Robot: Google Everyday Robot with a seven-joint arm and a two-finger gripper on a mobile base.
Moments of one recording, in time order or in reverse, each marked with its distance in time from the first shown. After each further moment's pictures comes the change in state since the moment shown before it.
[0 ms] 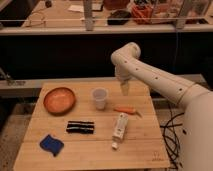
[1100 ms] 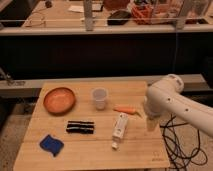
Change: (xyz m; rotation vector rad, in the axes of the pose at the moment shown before) arm 0.014 0.227 -0.044 -0.077 -0.042 0.136
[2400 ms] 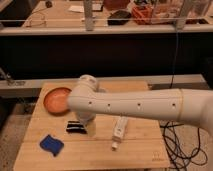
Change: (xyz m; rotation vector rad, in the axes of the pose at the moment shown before) arm -0.298 -0.041 -0.004 -0.001 -0.102 -0.459
